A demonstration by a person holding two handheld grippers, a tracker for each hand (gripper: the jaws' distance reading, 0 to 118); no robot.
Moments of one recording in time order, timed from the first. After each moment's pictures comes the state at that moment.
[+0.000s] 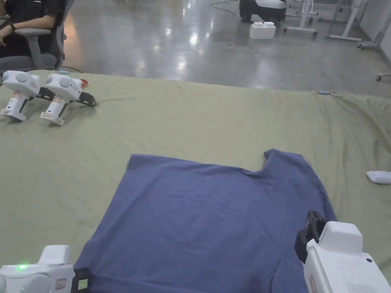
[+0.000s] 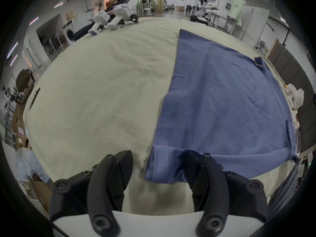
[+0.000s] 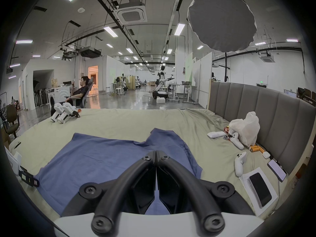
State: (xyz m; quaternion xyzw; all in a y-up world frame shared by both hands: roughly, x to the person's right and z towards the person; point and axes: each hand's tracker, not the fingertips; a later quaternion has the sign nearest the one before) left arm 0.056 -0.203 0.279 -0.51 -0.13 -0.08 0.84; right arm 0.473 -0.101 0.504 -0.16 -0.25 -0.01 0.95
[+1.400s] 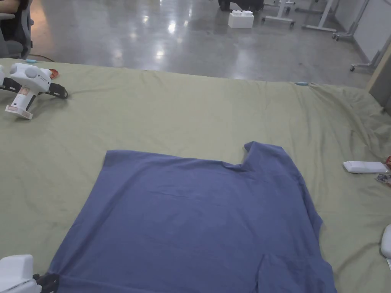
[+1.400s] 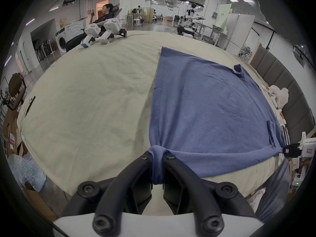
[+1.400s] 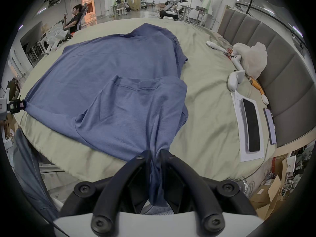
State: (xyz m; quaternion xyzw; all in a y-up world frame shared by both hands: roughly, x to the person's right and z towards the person) left arm 0.042 -0.167 0.310 -0.47 -0.19 -0.04 0.86; right arm 0.527 -0.151 0.593 -0.52 -0.19 -0.06 0.83
